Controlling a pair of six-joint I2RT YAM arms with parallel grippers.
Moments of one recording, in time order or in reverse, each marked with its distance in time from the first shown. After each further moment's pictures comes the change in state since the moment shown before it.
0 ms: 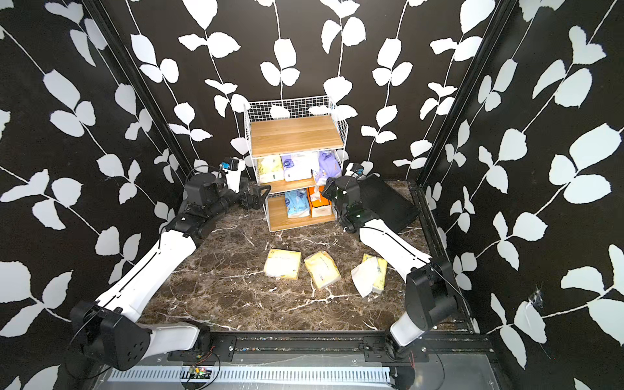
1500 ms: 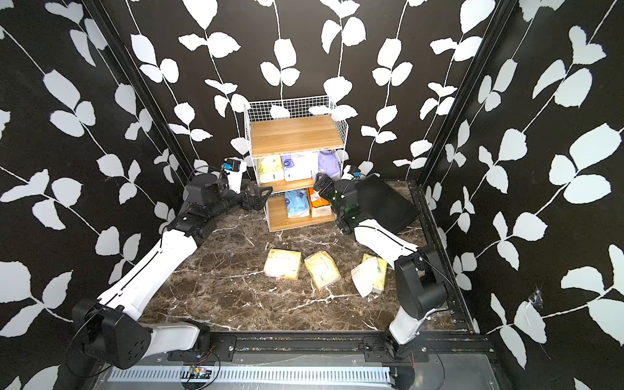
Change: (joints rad) left arm 0.000 0.010 -0.006 0.005 0.039 -0.017; right arm -0.013 0.109 -0.044 0.220 -0.072 0.061
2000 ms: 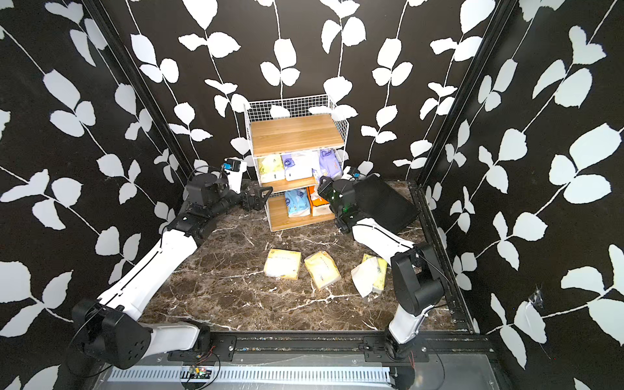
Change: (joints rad) left arm 0.000 0.000 0.000 0.000 0.005 0.000; right arm 0.000 0.024 0.019 0.038 0.009 0.046
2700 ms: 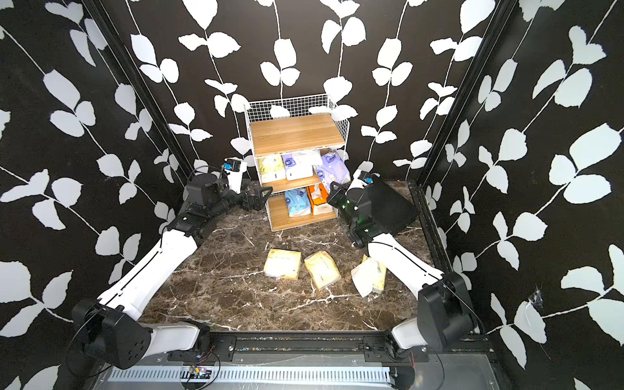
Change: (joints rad) left arm 0.000 0.000 0.000 -0.001 -0.007 0.008; right arm 0.001 -0.315 -0.214 -0.075 -0.013 -0.087
